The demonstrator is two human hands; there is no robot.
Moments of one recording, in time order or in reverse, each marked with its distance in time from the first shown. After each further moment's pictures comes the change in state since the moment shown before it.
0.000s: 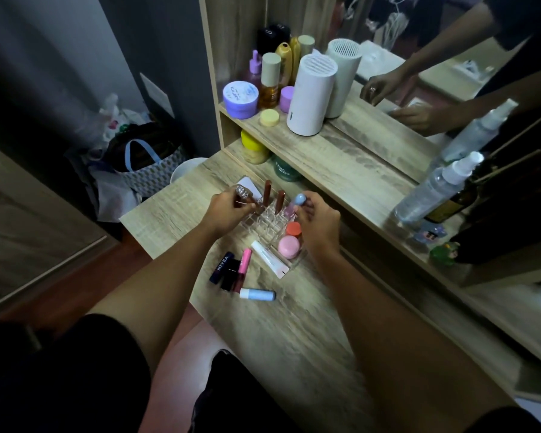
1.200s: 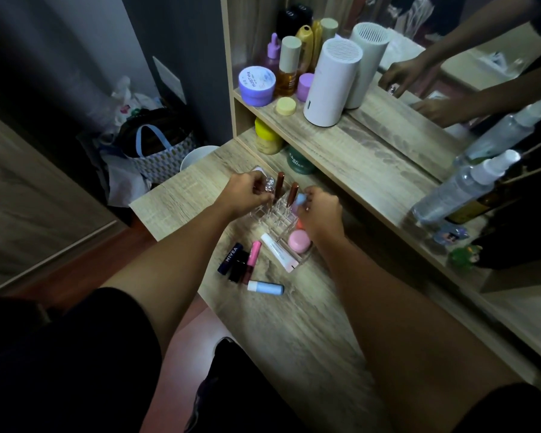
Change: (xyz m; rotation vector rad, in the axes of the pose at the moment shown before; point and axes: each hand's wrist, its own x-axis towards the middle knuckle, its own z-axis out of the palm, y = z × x) left_hand 0.016 0.010 -0.003 0.186 -0.071 0.138; right_hand 0.015 -0.011 0.015 -0.322 -0.182 0.011
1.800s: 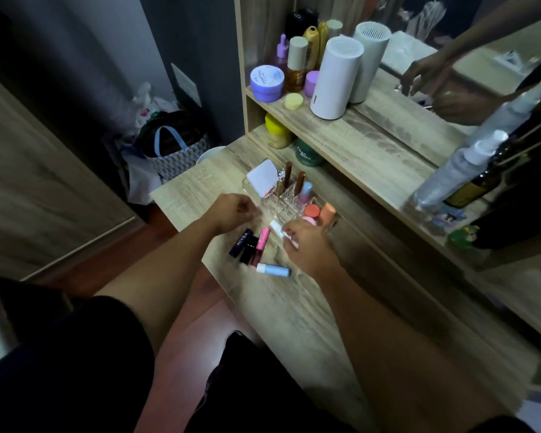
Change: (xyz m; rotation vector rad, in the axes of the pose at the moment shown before) left_hand -0.068 -0.026 -0.010 0.132 -0.150 -0.115; right_hand -0.082 0.019 0.015 0.007 -0.182 -0.406
